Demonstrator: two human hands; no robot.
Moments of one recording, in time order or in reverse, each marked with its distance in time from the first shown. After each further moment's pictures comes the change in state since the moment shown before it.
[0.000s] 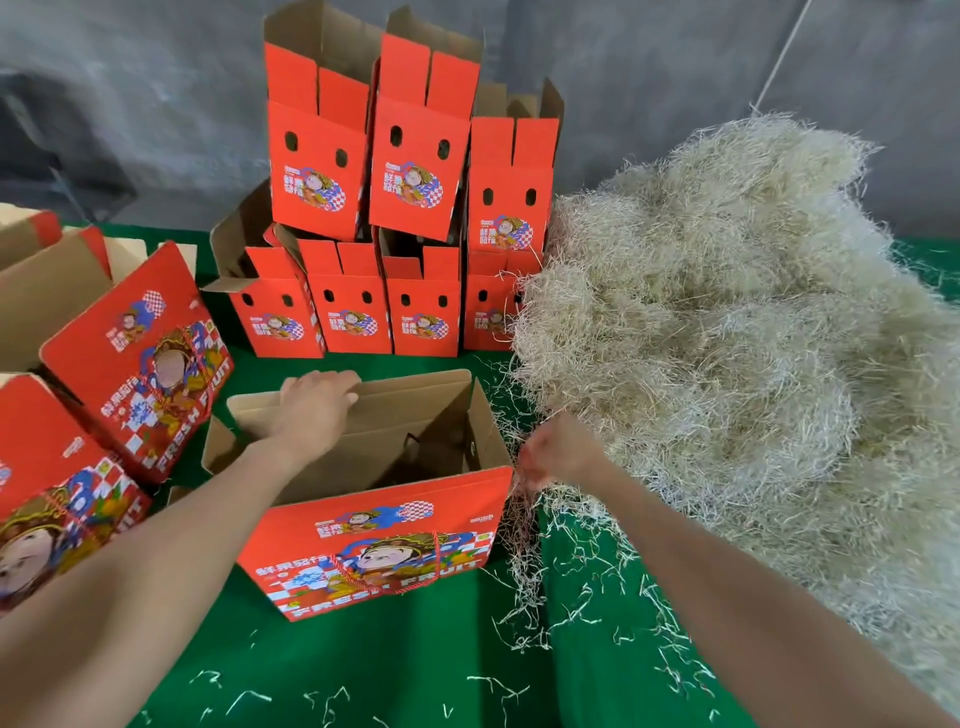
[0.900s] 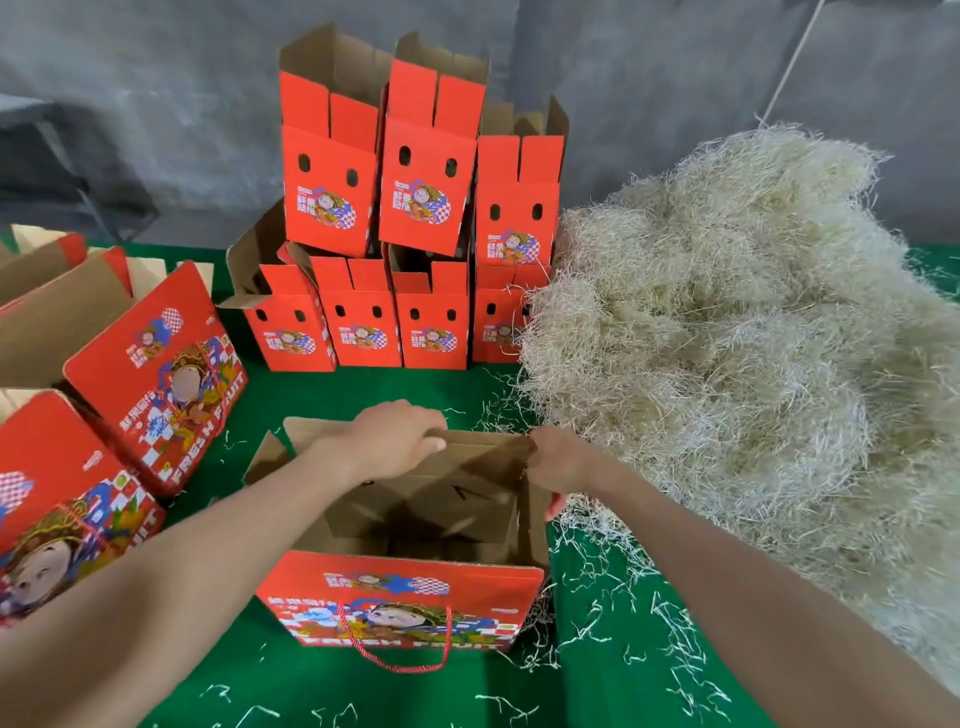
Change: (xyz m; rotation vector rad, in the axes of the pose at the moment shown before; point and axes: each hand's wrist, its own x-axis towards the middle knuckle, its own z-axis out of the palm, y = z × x) left_hand -0.004 0.068 -0.020 0.048 -0.413 0.299; right_hand -0.013 -0.028 -0.015 0.001 -0.290 0.004
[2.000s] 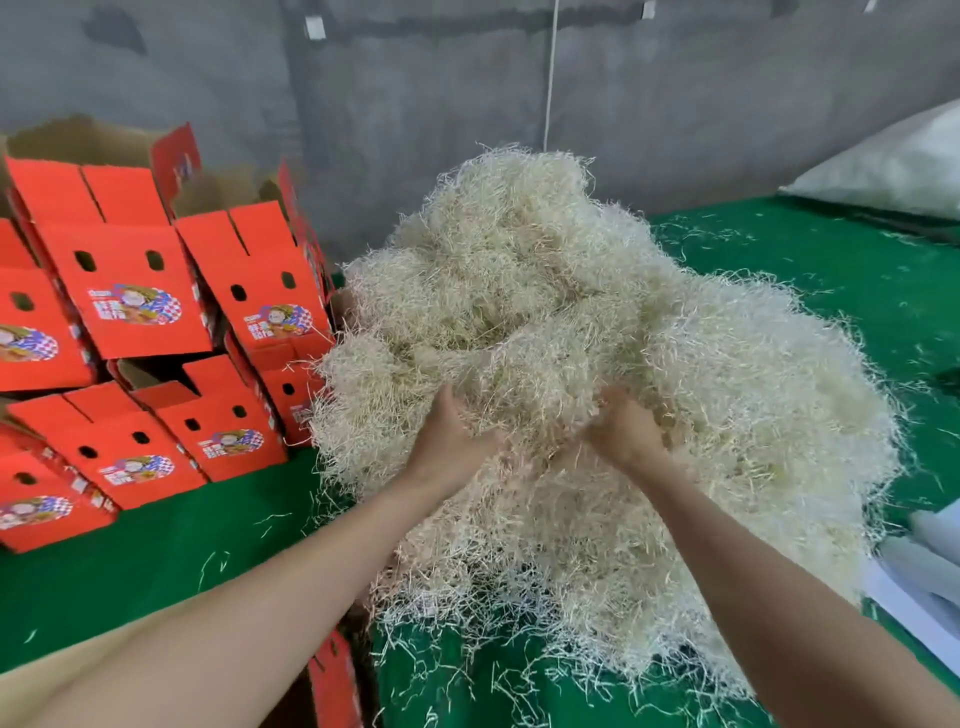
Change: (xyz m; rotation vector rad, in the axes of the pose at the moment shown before) left_hand 0.144 0.279 -0.002 -0.887 0.045 0.024; right_hand -0.070 0.246 -0.140 0.306 0.937 0.284
